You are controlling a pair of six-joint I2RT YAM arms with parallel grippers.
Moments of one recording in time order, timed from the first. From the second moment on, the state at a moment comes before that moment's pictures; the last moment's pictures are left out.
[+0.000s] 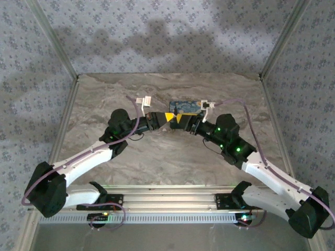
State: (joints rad) left arm -0.67 1.22 0.72 0.60 0.60 -1.06; right arm 0.71 0.95 0.74 0.13 -0.20 0.75
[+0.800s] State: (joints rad) left arm -0.67 1.17 0.71 0.59 0.58 -1.07; right arm 0.75 1.00 0.75 0.24 -0.20 0.79
